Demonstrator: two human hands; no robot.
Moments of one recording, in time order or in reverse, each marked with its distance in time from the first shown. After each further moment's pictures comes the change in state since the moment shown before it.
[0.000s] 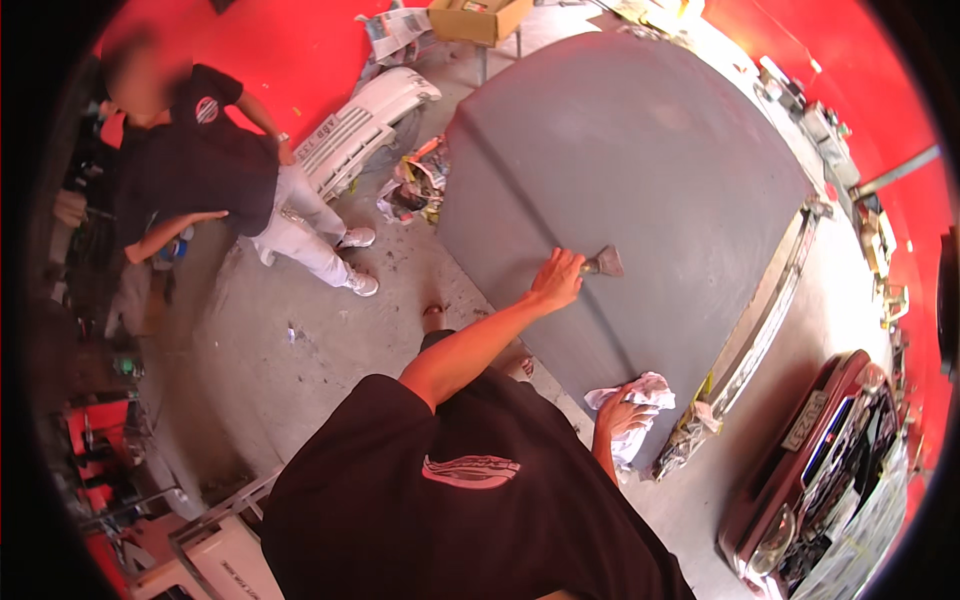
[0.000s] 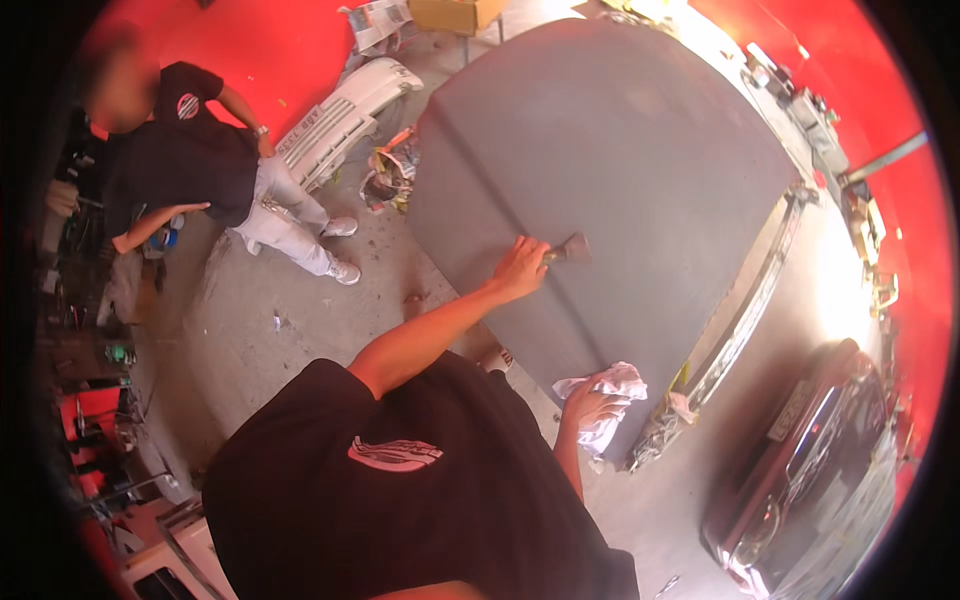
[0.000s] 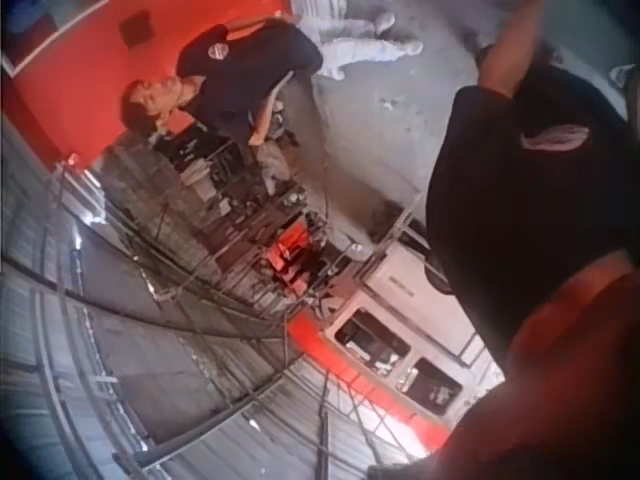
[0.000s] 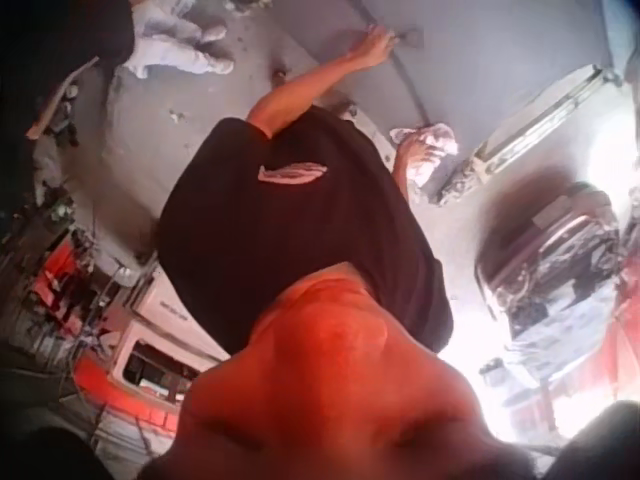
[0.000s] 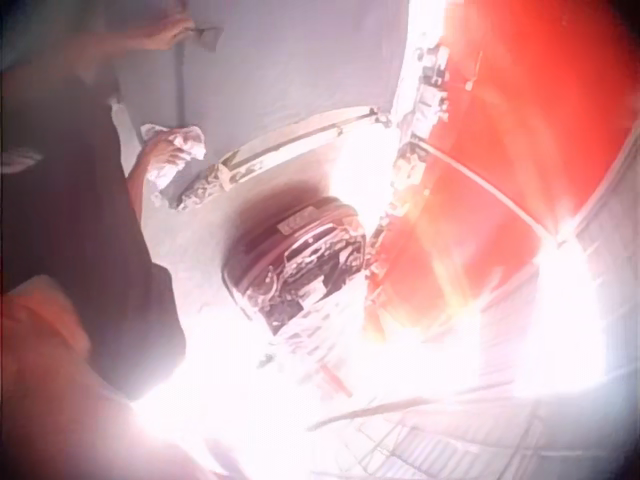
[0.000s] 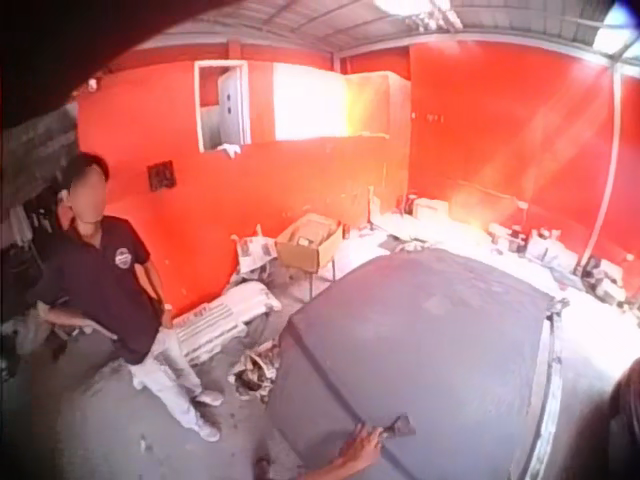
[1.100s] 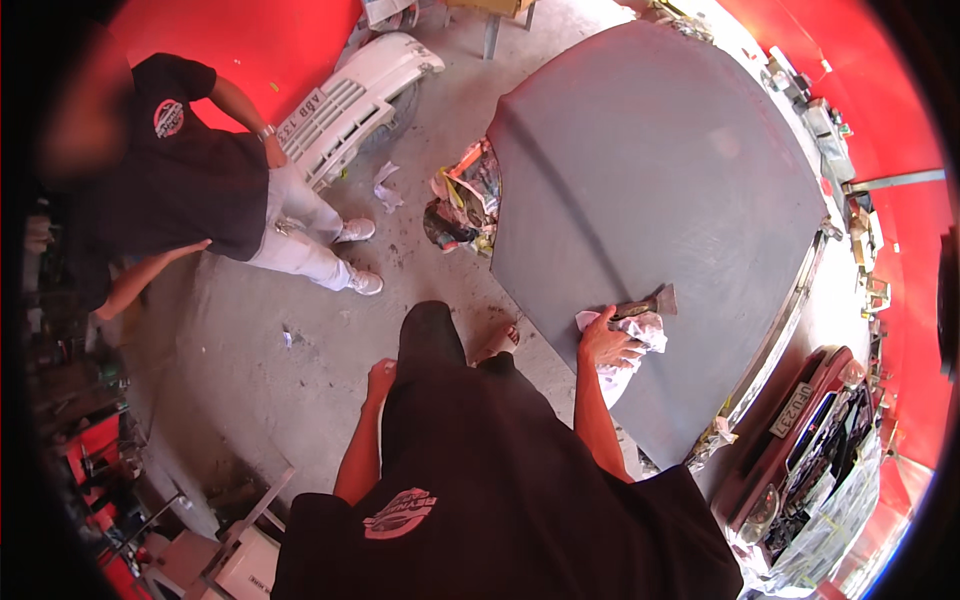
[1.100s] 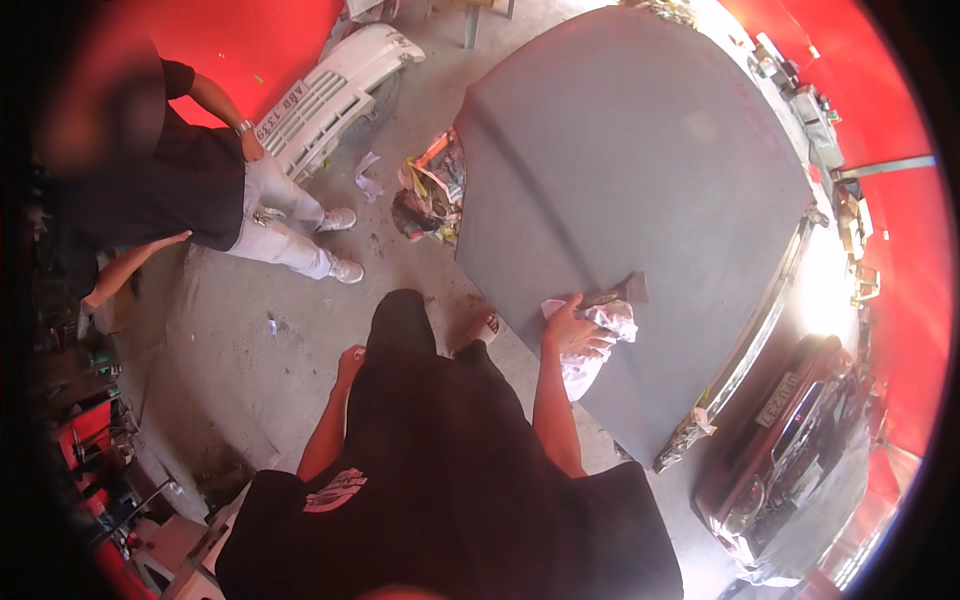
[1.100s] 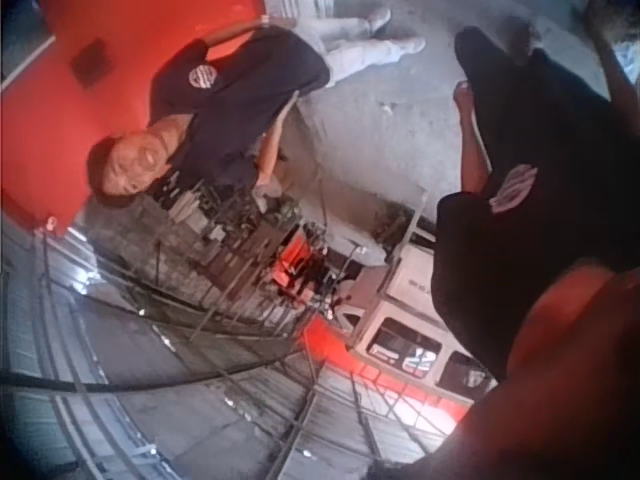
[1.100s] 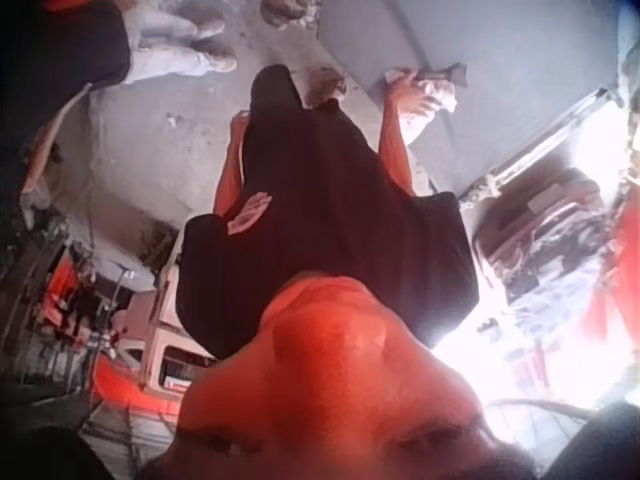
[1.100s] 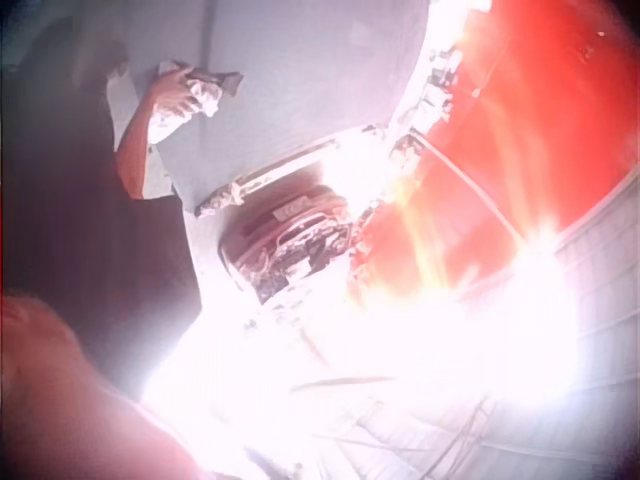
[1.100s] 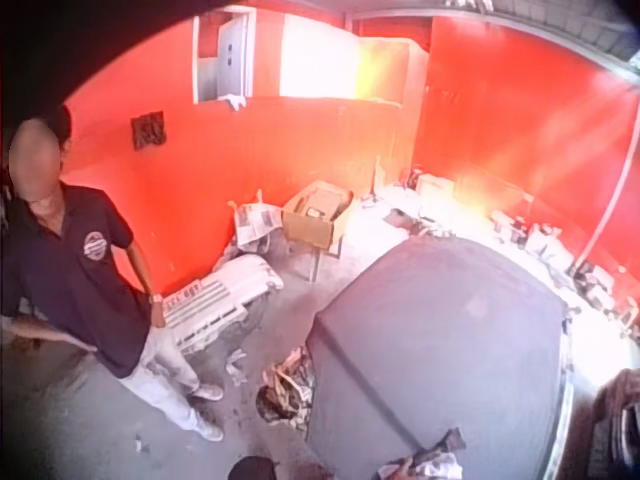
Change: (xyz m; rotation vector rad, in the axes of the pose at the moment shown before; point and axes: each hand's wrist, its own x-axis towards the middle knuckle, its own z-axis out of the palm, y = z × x) left_hand -0.360 -0.323 -0.220 -0.246 0.070 -0.991; right_hand -0.126 -0.300 0.021 -0.002 0.010 0.037
